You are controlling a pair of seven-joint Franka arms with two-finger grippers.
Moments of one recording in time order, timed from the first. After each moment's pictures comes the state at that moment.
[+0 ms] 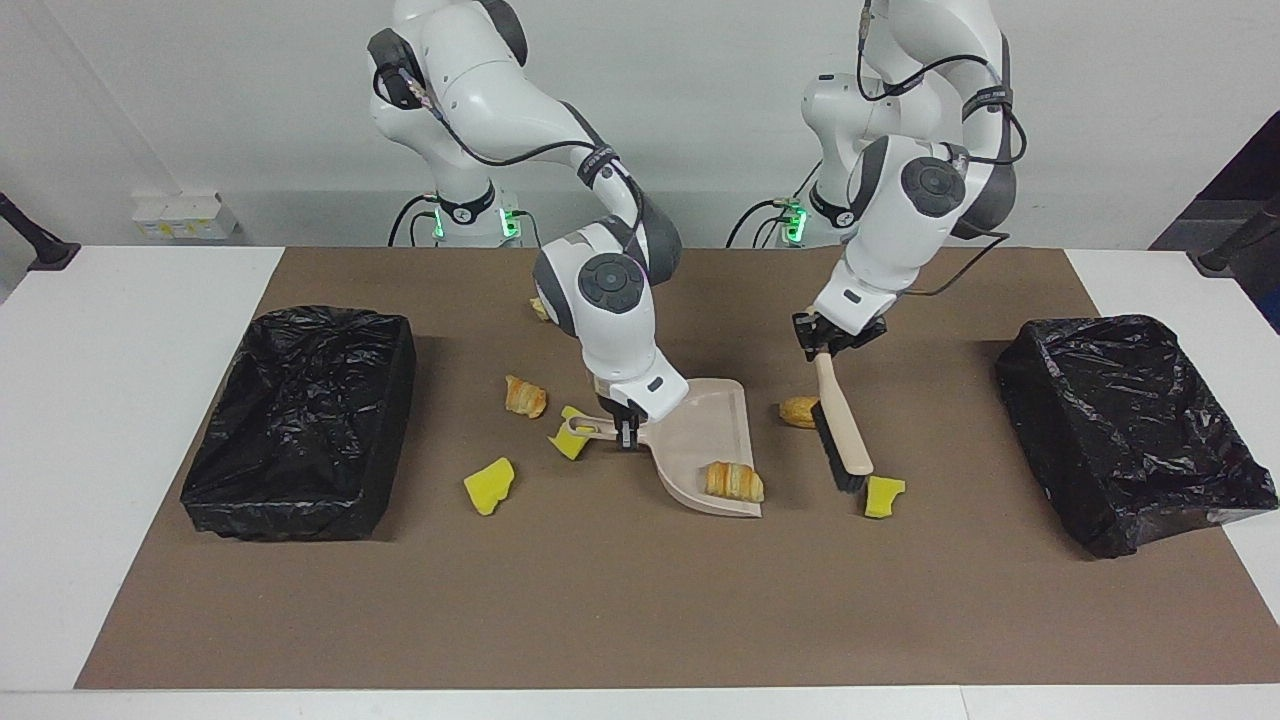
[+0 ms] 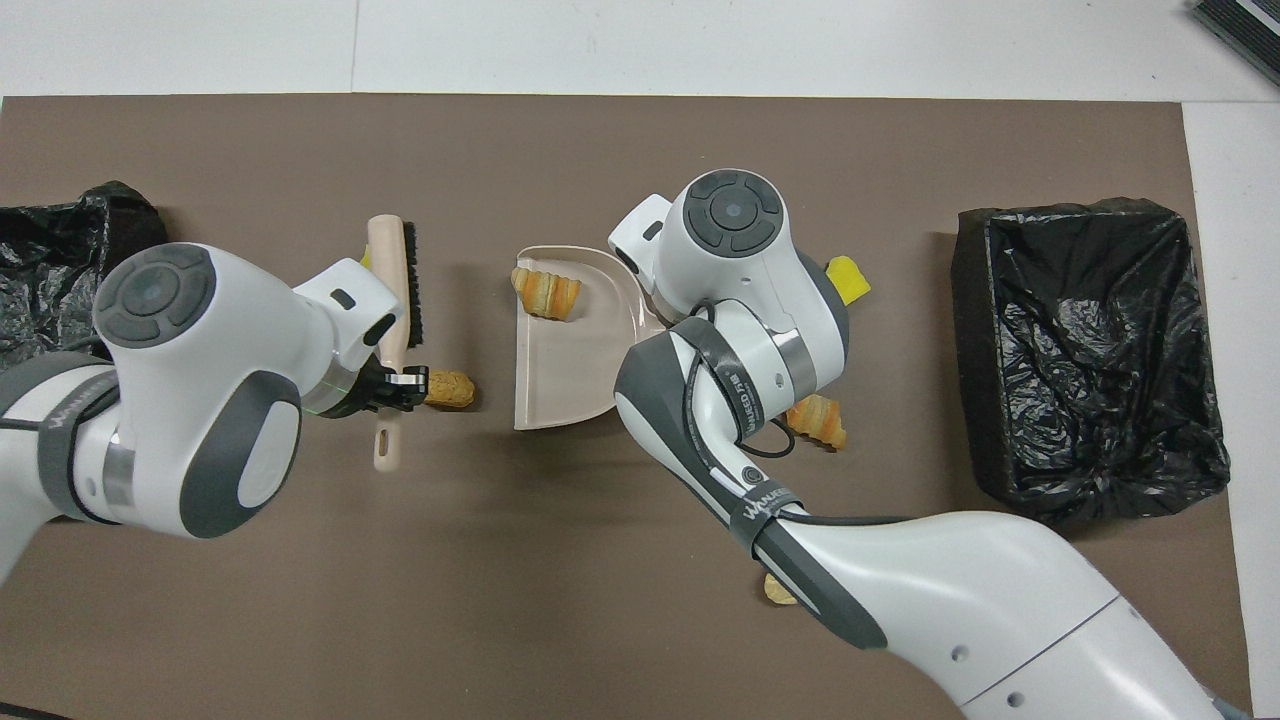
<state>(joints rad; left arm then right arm) -0.29 0.05 0.00 -2.04 -0.08 2.02 -0.26 0.39 0.58 0.13 -1.44 -0.03 2.02 -1.06</state>
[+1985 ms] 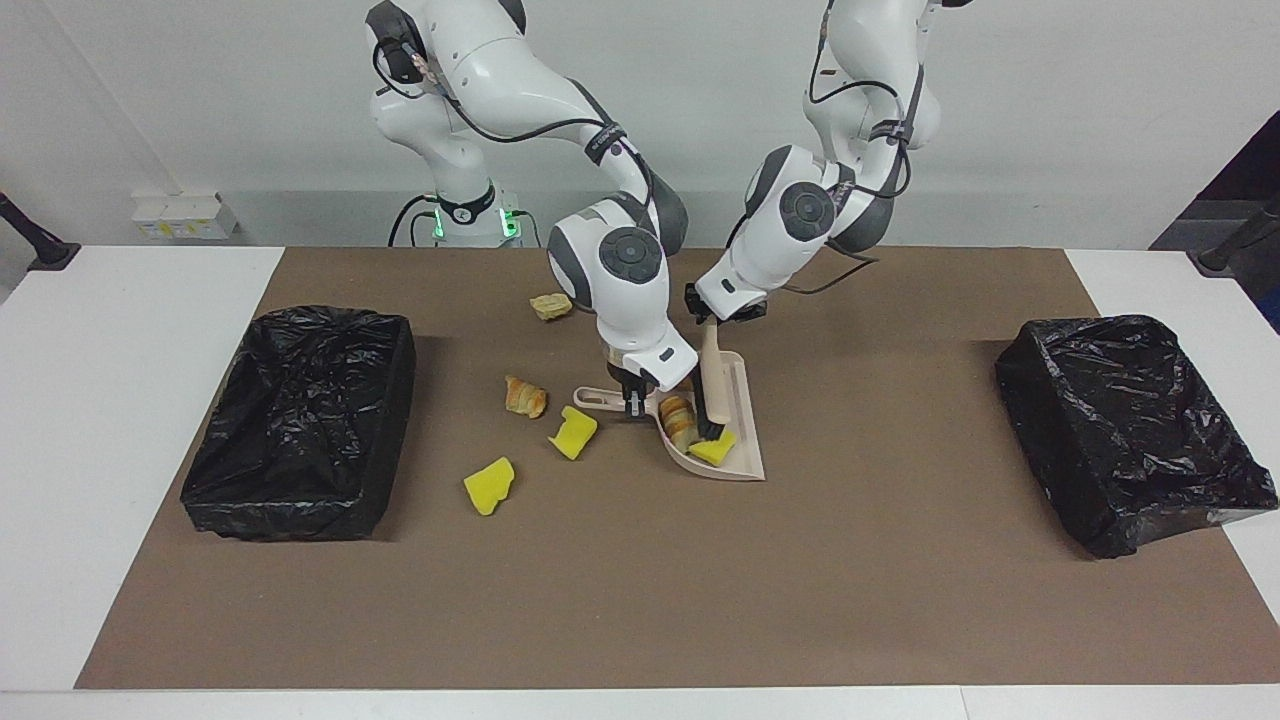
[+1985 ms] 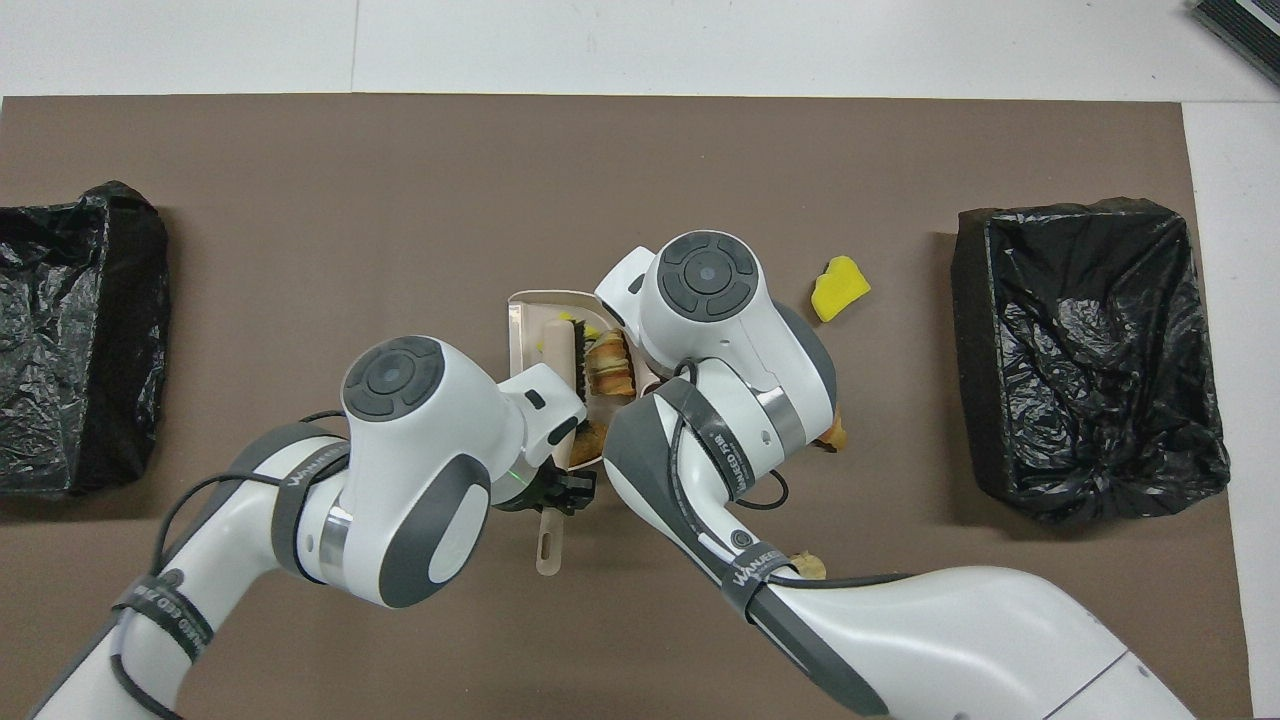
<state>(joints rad) -0.51 0.07 -0.04 -2.10 -0.38 1.98 -0.26 0.42 0.48 0.13 -1.61 -0.03 2.06 -1.03</state>
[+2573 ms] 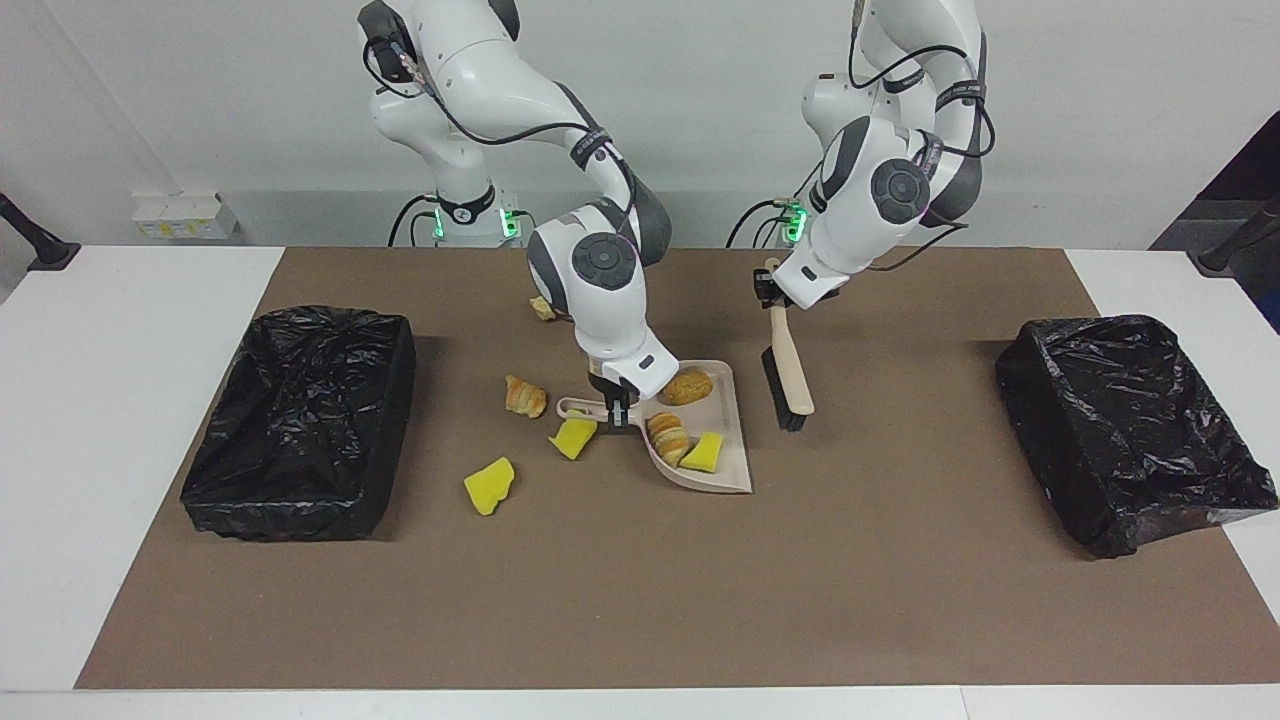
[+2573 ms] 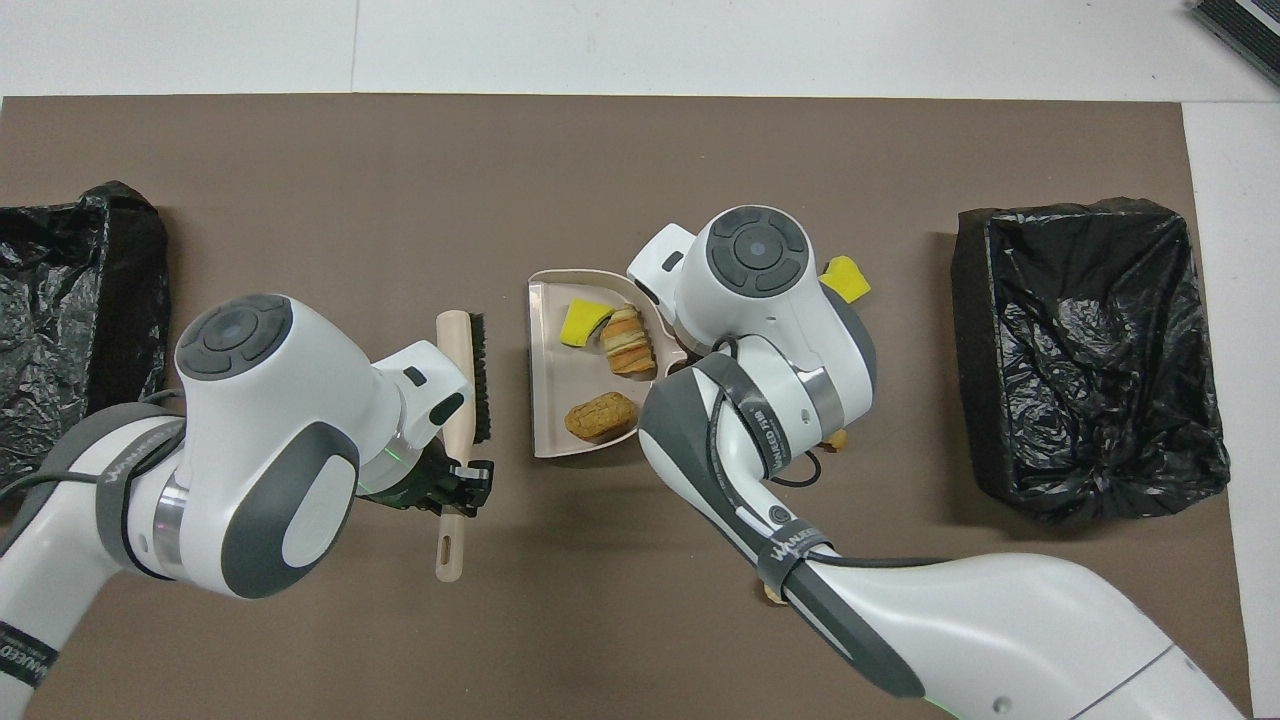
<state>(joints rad) -0.39 -0.04 -0.05 -2.12 -0.29 1.80 -0.29 0.36 0.45 0.13 -1.61 -0.03 2.07 -1.13</state>
